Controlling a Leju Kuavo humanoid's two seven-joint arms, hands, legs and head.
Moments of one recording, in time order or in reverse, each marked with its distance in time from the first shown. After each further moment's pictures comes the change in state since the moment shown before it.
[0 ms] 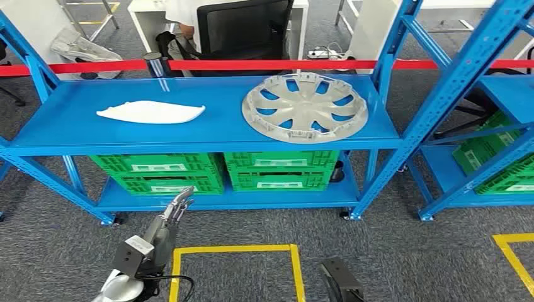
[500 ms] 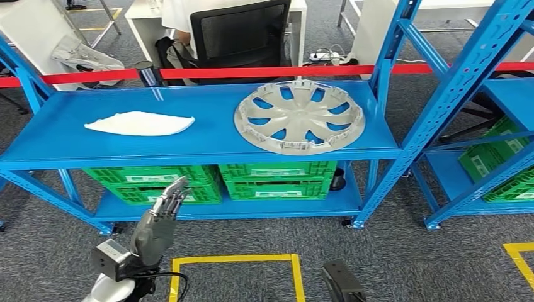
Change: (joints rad) left arm 0.038 0.018 0.023 -0.196 0.044 -0.057 0.009; right arm 0.004 -0.005 0.038 -0.001 0.012 -0.019 -0.039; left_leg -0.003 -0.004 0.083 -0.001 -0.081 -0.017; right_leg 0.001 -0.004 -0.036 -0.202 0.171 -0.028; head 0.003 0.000
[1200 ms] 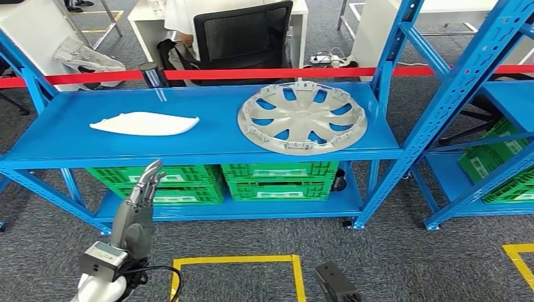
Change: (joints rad) left arm 0.011 0.003 0.021 -0.184 -0.204 0.202 0.102; right arm 0.015 -0.020 0.082 -0.052 0.005 -0.053 0.023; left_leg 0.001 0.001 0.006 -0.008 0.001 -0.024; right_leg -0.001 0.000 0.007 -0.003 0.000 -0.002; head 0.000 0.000
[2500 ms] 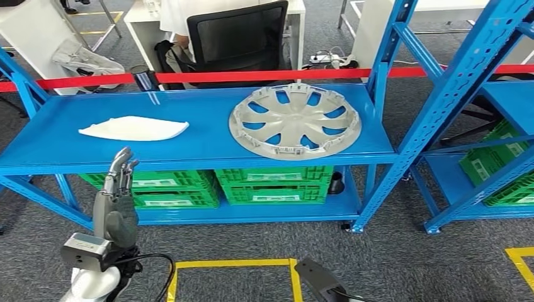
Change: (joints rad) left arm -0.014 -0.034 0.074 -0.021 -0.011 0.072 0.004; right arm -0.049 -0.035 0.183 -0.093 0.118 -0.068 0.034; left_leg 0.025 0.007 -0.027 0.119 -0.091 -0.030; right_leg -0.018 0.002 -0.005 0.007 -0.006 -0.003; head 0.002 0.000
